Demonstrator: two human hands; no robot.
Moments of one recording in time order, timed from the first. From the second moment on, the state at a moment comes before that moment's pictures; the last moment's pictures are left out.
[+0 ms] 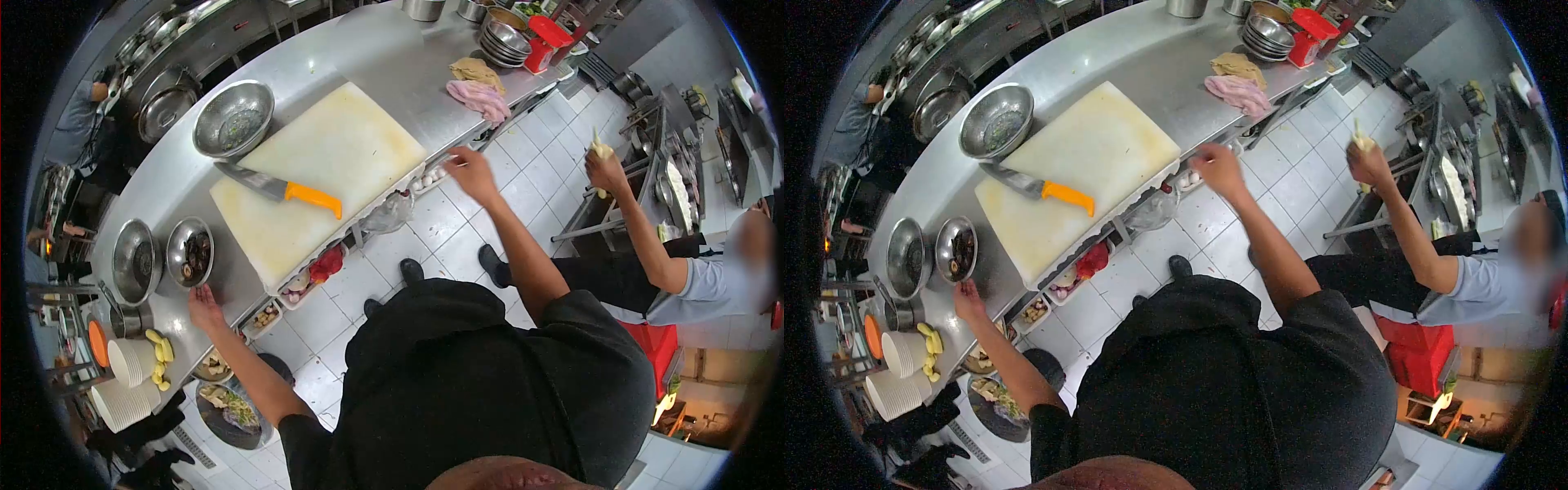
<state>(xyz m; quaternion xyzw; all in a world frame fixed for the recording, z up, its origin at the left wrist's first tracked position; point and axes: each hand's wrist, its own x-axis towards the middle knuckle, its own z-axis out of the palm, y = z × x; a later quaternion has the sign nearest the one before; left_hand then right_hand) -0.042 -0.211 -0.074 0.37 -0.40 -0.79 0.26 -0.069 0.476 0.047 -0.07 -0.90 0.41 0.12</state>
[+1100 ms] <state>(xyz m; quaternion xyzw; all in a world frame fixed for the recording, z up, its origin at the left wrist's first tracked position) 0.063 0.021 0.050 0.24 -0.62 -0.71 0.23 -0.043 0.384 0.026 0.11 -0.94 0.27 0.17</state>
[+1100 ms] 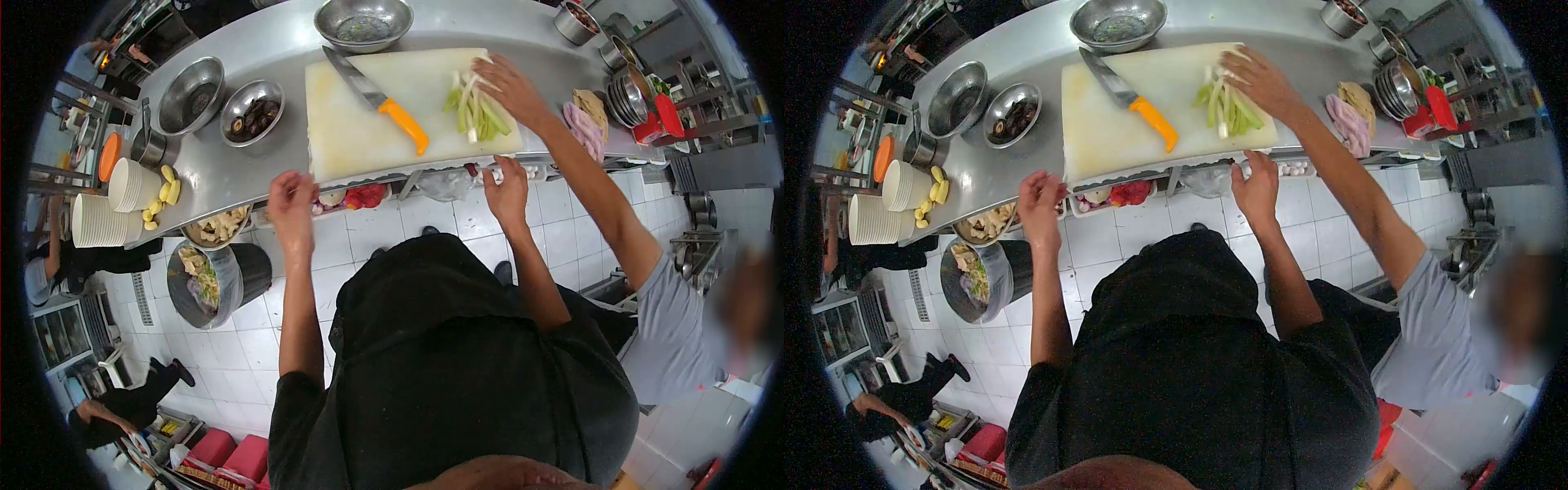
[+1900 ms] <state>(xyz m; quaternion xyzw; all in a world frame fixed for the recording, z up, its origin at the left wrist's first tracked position) -0.064 0.075 0.077 0.27 -0.79 -0.48 0.25 -0.163 0.335 0.095 0.21 -0.85 0.48 -0.07</state>
